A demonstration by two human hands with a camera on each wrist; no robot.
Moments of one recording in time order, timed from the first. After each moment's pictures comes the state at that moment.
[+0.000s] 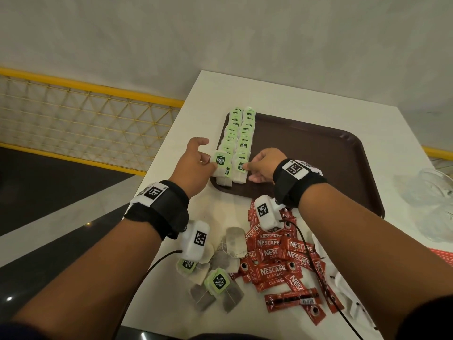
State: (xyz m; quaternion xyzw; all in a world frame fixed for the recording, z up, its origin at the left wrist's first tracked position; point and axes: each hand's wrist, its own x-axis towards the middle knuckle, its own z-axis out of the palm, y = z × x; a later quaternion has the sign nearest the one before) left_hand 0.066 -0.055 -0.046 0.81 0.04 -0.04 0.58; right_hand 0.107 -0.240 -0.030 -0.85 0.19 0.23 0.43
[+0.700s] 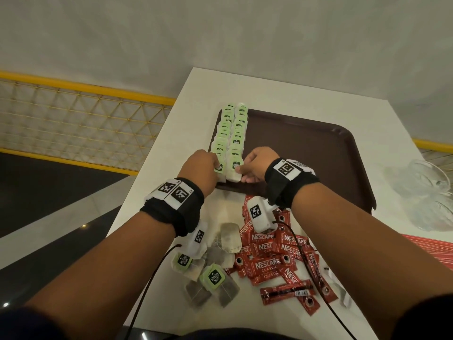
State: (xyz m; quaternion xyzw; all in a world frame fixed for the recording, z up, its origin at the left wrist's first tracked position) left_hand 0.072 -0.078 -0.057 0.97 -0.05 -0.05 0.25; right_hand 0.090 -0.240 -0.026 -0.85 0.15 0.24 0.44
